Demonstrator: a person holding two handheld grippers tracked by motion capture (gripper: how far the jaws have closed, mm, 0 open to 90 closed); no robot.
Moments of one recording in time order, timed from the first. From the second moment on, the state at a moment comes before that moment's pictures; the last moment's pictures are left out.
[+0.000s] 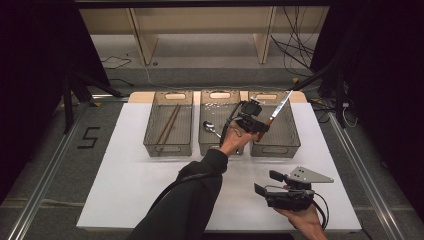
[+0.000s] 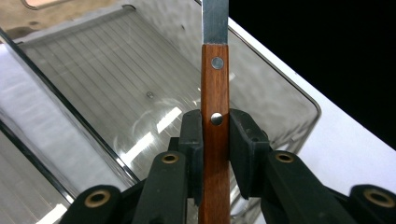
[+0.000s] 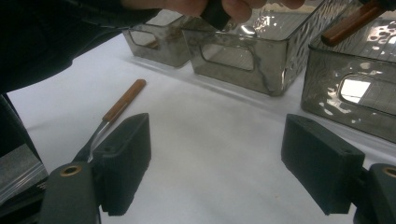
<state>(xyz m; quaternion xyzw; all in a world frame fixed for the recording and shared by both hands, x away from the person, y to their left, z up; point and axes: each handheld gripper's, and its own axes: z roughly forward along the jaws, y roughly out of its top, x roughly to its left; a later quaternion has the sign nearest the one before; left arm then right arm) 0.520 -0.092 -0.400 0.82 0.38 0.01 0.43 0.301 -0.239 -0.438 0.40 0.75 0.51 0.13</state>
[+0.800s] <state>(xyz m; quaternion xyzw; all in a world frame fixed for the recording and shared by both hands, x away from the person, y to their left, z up) 0.498 -0.040 -0.365 0.85 0.34 0.01 0.41 0.302 -0.237 -0.438 0.40 0.75 0.50 0.13</state>
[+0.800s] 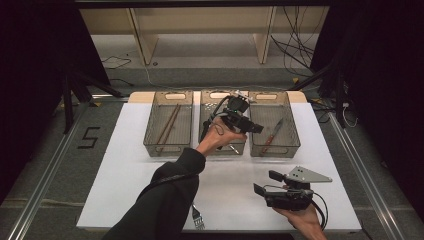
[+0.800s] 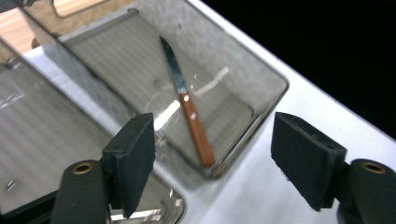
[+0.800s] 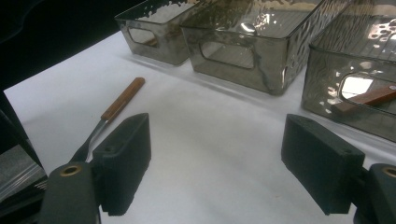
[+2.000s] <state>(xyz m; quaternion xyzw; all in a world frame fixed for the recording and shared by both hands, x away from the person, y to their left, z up) 0.433 0.069 -0.407 0.88 0.29 0.03 0.37 0.302 -0.235 -0.438 0.40 0.76 0.50 0.14</state>
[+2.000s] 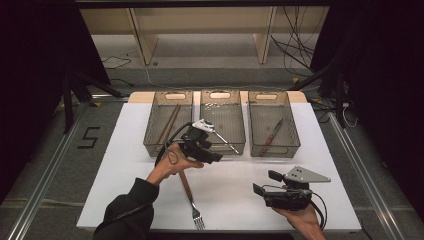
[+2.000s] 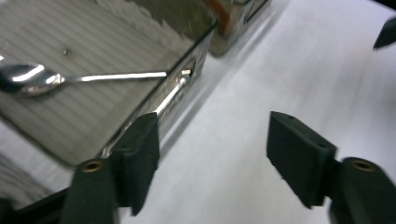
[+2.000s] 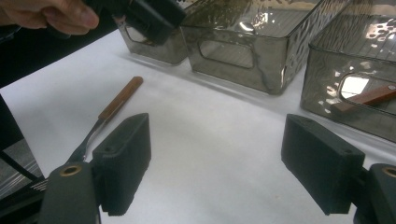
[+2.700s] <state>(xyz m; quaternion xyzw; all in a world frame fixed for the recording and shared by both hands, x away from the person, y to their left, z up) 0.420 0.111 -0.457 0.91 0.29 0.05 0.29 0.301 -0.234 -0.438 0.40 0.76 0.50 0.14</state>
